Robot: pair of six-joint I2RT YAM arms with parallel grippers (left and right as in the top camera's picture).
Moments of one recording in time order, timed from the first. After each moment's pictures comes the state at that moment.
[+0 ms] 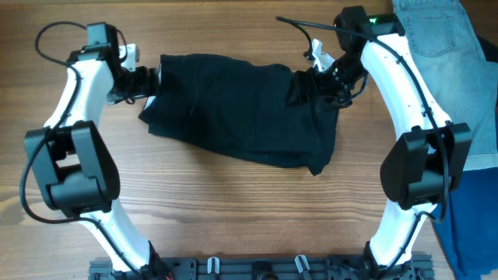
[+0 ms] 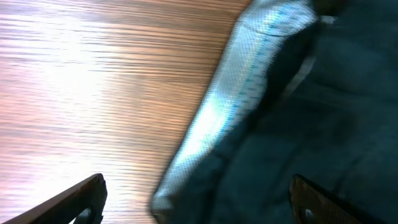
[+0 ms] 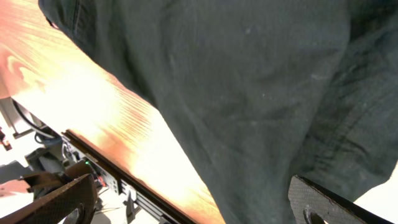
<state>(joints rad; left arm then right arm) 0.15 2.03 1.55 -0.83 0.13 -0.01 0.17 2.05 1.86 -1.45 -0.55 -0.05</state>
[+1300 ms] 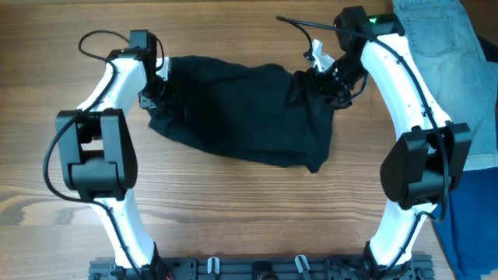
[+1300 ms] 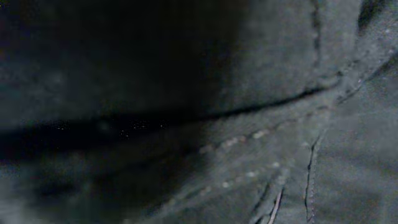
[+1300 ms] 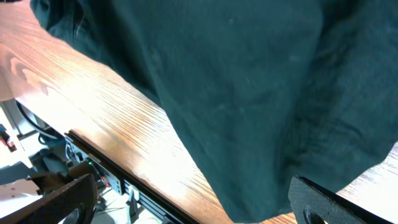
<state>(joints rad) 0.00 2.13 1.56 -0.88 0.15 -0.14 0.17 2.05 1.86 -1.45 -0.55 -0.04</state>
